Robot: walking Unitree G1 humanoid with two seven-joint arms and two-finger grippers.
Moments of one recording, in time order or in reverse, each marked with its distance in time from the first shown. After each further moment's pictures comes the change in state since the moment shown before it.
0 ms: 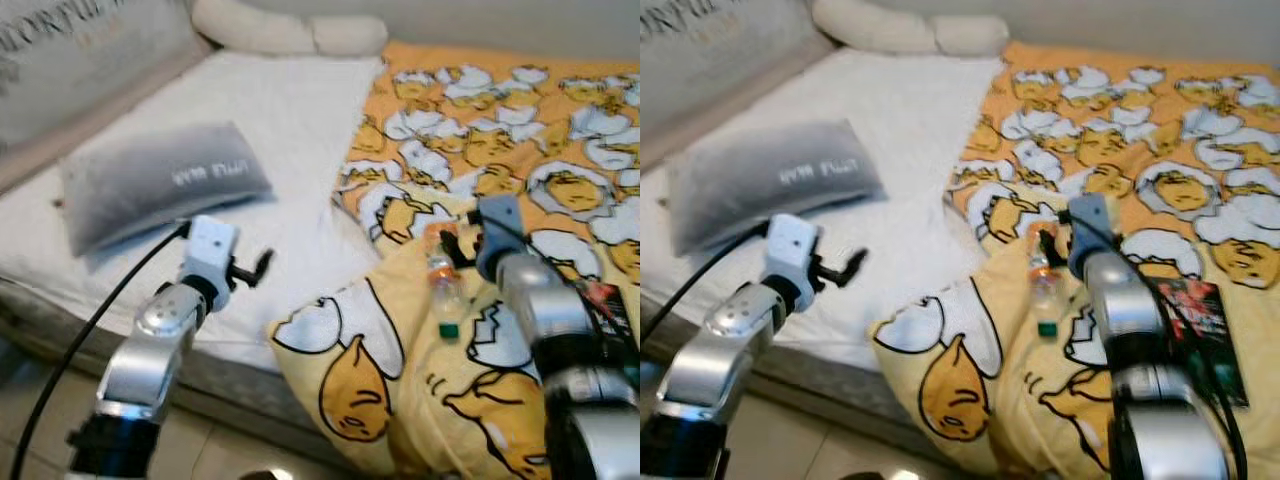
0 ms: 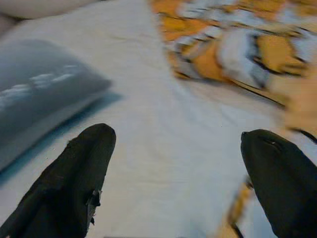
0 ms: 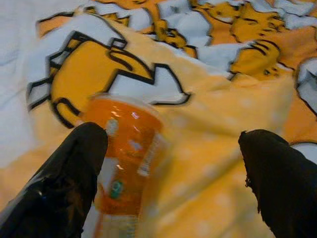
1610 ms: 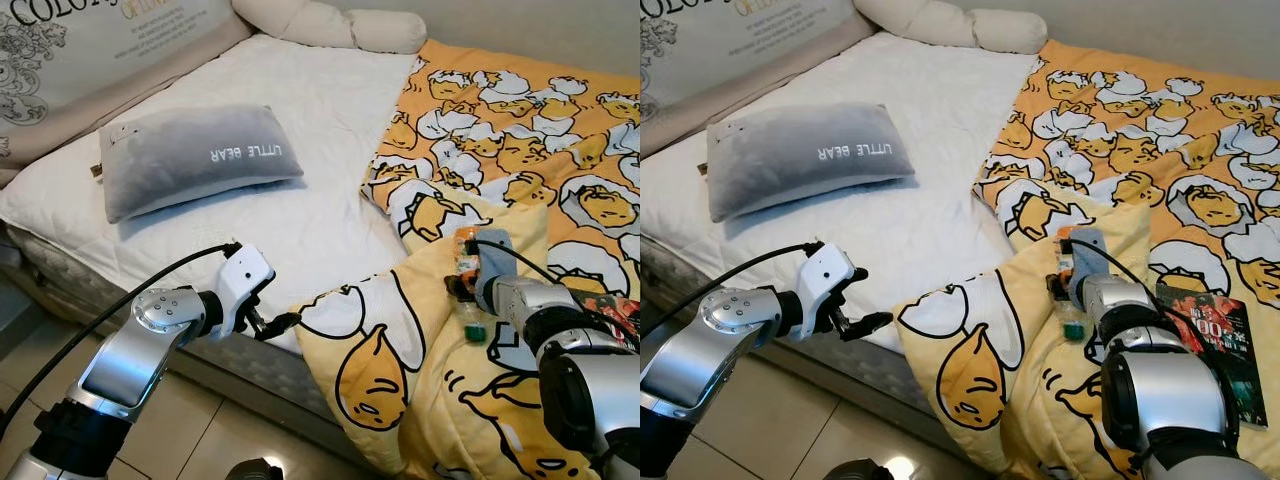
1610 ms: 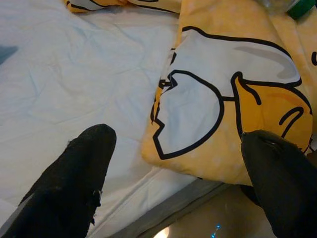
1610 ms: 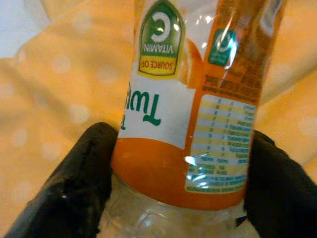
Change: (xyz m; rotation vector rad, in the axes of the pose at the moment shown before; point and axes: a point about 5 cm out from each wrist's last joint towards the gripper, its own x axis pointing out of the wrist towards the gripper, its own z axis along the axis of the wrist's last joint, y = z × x) left arm -0.010 -0.018 -0.004 0.159 0.183 -0.434; right arm 0.004 -0.003 -0.064 0.145 0.368 -0.073
